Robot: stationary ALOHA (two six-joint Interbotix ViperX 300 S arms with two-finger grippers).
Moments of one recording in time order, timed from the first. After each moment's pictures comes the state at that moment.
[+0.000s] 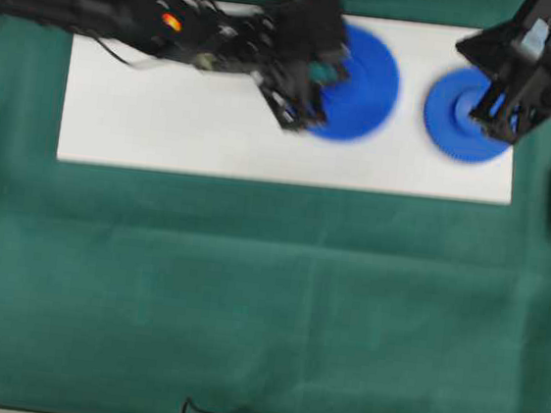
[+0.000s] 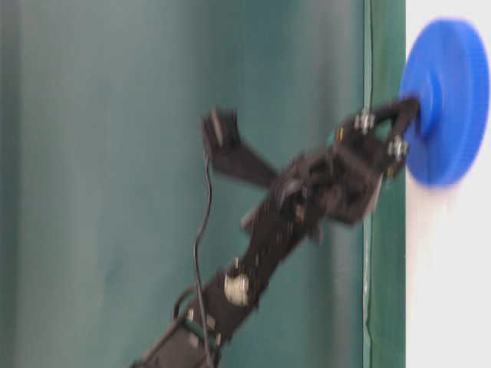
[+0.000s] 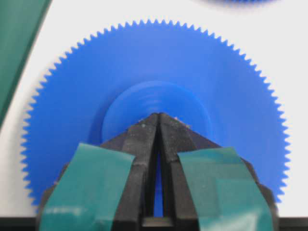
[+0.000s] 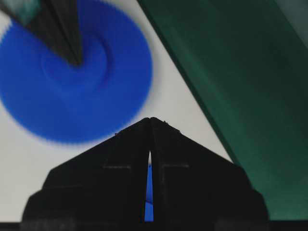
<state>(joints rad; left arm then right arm) 0.19 0.45 0.23 -0.02 0.06 0.02 -0.17 -0.61 0.96 -0.65 0.55 0.89</state>
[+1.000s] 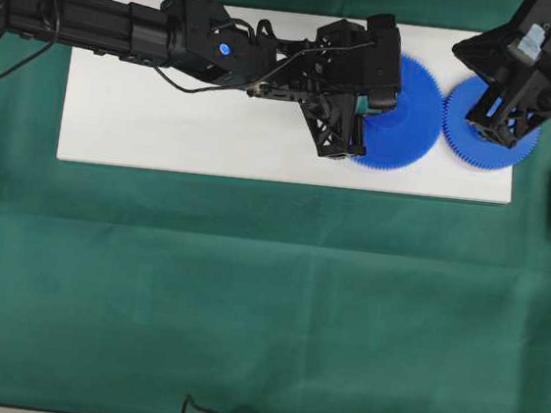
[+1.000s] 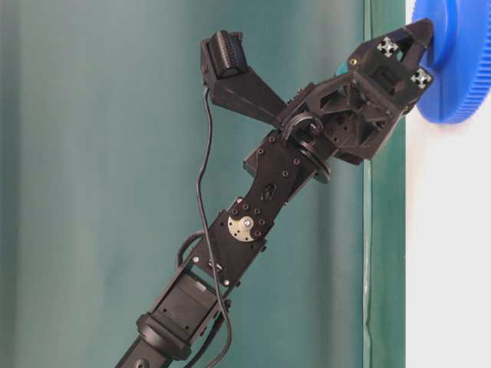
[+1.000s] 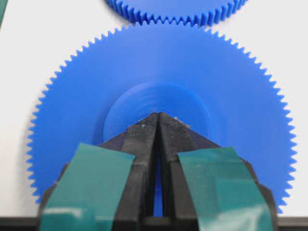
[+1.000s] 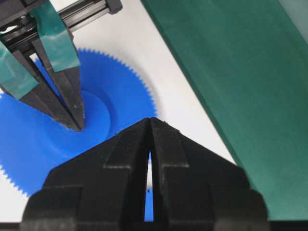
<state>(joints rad) 0.15 0.54 0.08 -0.02 0.11 0.10 -0.17 -0.60 0.96 -0.65 0.53 0.89</state>
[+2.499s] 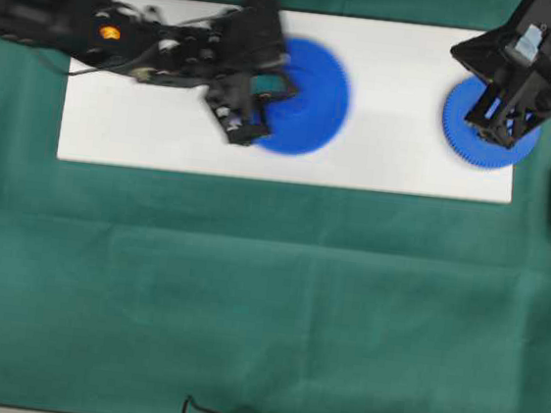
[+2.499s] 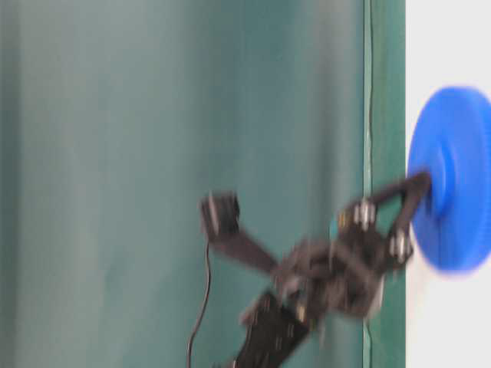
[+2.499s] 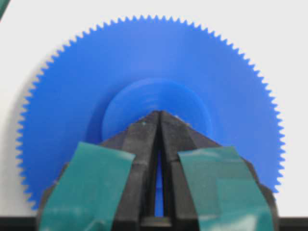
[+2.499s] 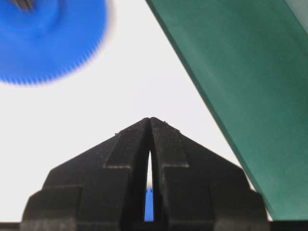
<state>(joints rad) 0.20 0.21 0.63 -0.02 -0.03 -0.13 -0.17 -0.59 0.97 -0.65 0.52 0.89</state>
